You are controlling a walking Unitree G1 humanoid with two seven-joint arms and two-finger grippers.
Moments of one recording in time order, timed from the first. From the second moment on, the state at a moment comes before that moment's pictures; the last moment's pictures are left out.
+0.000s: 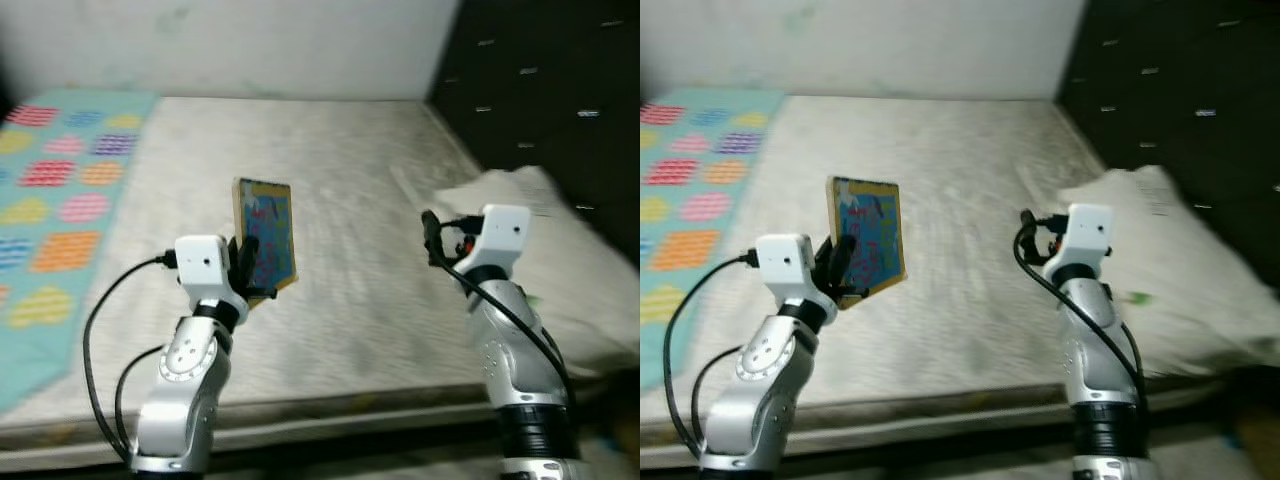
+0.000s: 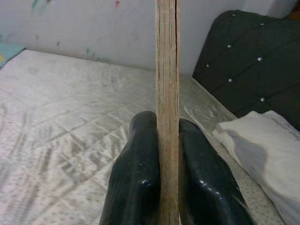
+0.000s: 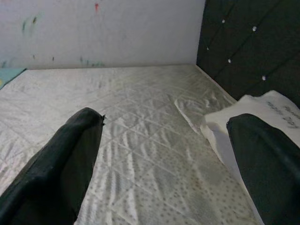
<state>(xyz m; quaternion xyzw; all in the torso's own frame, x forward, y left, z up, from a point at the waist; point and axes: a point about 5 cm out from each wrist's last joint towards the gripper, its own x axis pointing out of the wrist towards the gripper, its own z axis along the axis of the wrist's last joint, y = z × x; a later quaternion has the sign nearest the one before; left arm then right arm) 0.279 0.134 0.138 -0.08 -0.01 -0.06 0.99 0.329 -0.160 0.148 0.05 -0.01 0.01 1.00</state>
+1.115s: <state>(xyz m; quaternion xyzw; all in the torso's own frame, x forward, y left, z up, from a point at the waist) 0.282 0.149 0.140 -0.08 -0.02 -0.02 1.00 0.334 -0.147 0.152 0.03 -0.01 0.04 1.00</state>
